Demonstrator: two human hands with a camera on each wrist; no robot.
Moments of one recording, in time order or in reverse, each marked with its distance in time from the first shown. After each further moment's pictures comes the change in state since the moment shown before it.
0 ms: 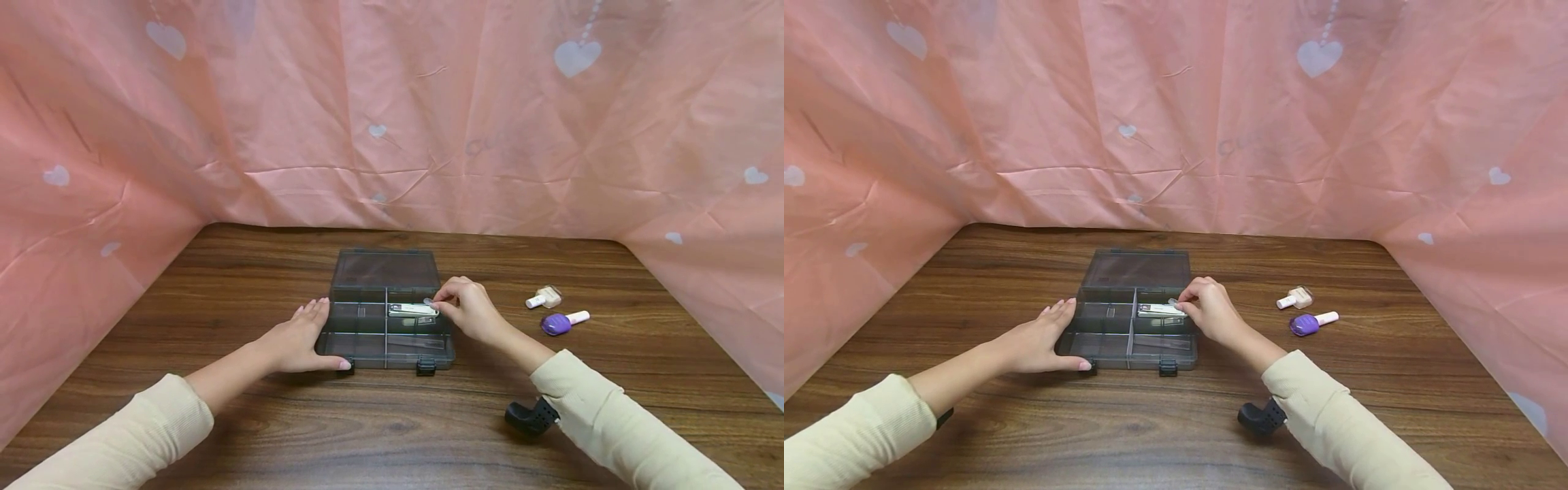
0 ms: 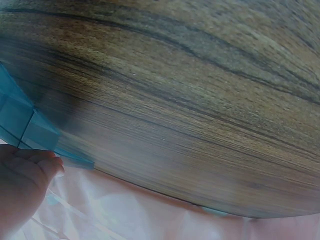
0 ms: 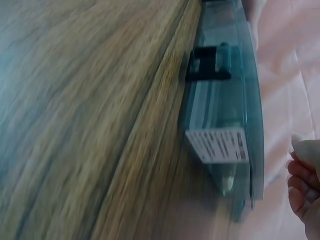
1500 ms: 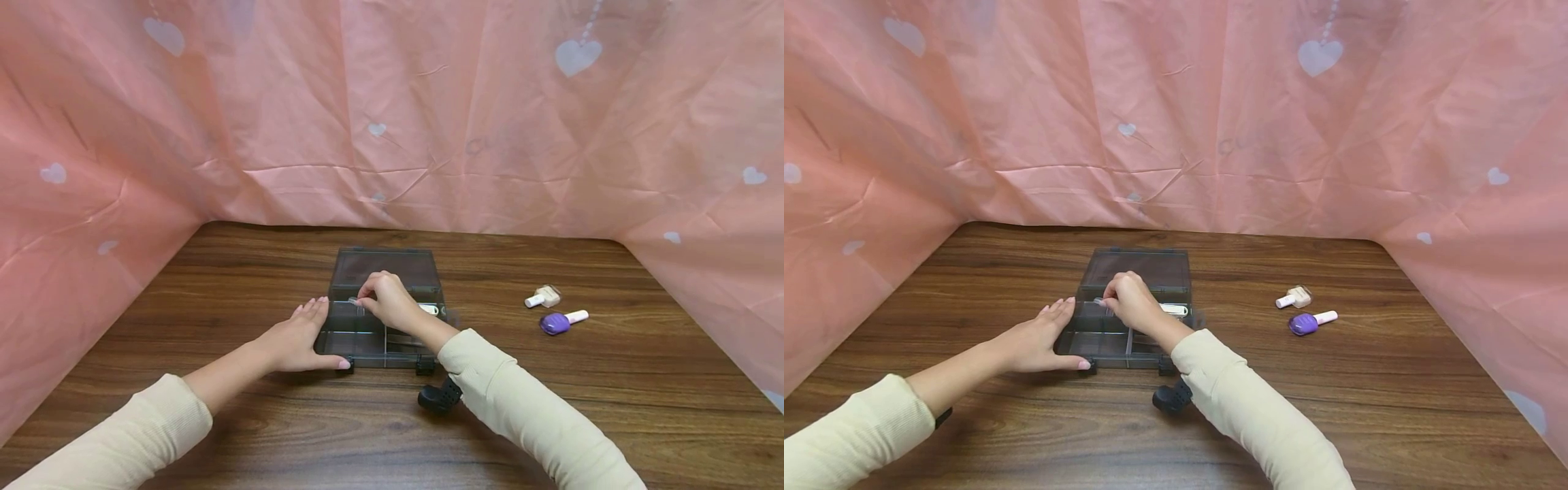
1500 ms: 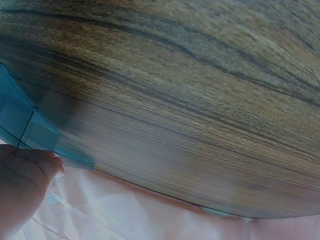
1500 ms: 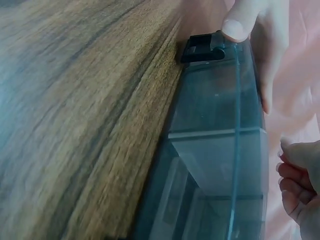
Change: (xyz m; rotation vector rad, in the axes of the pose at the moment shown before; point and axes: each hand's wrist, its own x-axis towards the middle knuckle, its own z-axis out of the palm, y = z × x) left_hand 0.000 0.000 0.000 -0.011 0.011 0.006; right_hand 0.058 -0.058 0.074 -0.008 -0.164 -0.051
